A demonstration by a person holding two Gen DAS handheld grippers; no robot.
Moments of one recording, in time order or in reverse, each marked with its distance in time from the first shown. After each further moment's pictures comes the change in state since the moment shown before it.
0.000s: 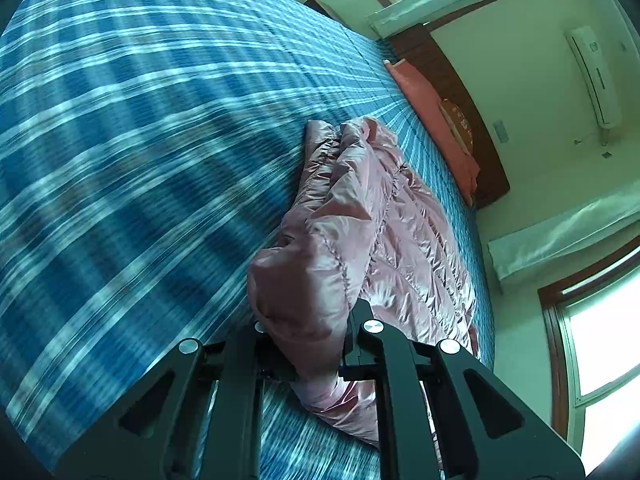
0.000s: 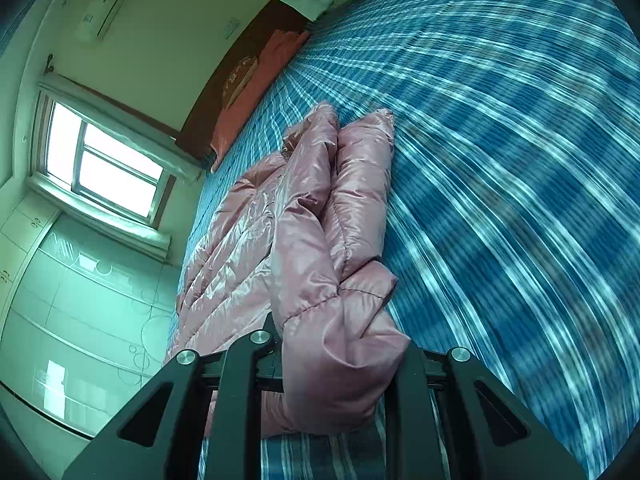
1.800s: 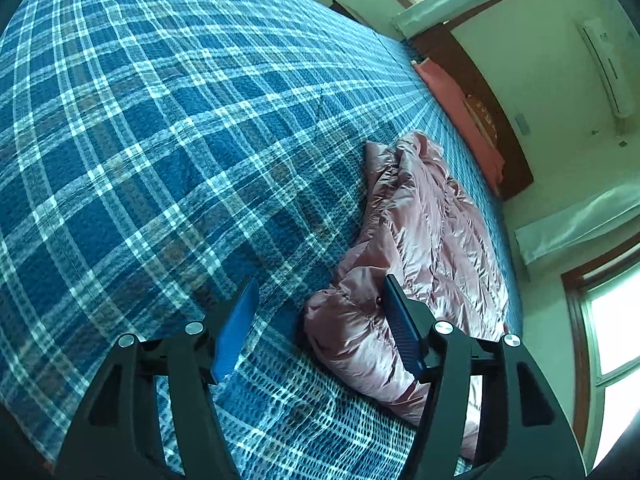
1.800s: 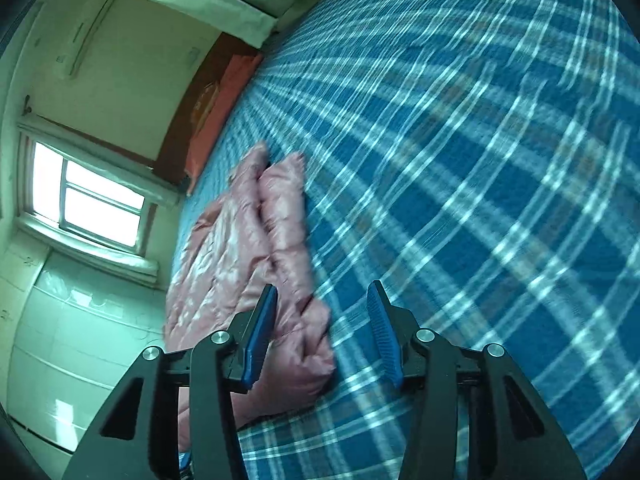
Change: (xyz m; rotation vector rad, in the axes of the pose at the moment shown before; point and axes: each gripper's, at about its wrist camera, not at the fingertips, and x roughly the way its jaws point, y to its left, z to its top) left arm -0.087 0.080 -0.012 0.025 0.020 0.098; right arm -0.103 -0.093 -0.018 0.105 -0.060 -0.097
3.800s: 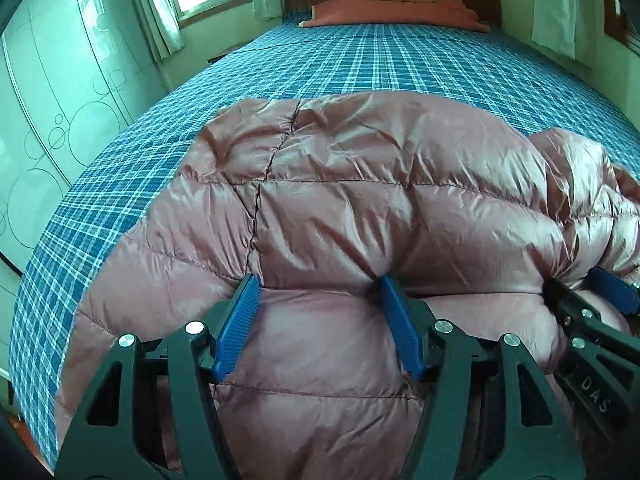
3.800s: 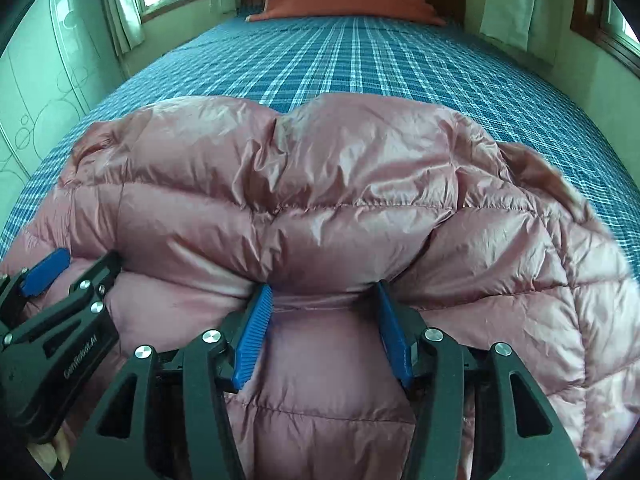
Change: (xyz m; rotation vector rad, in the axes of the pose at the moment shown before) left arm 0.159 -0.216 -0.038 0.855 -0.057 0.453; right arm 0.214 0.275 -0.111 -0.921 0.174 -0.357
